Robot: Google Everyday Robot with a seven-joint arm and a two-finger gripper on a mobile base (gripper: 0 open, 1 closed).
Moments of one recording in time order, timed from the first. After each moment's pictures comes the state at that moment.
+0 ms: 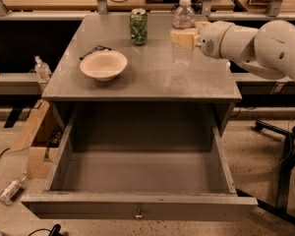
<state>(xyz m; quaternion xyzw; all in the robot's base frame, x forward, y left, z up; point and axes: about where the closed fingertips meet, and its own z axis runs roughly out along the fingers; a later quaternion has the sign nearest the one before) 0.737 -0.123 0.954 -0.29 0.69 0.20 0.63</state>
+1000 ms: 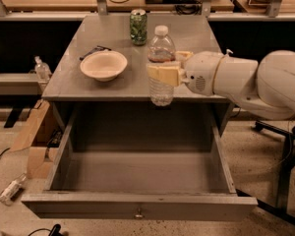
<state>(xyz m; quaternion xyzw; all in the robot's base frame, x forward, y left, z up) 0.589 -0.046 0.940 -0.35 0.68 0.29 0.58</state>
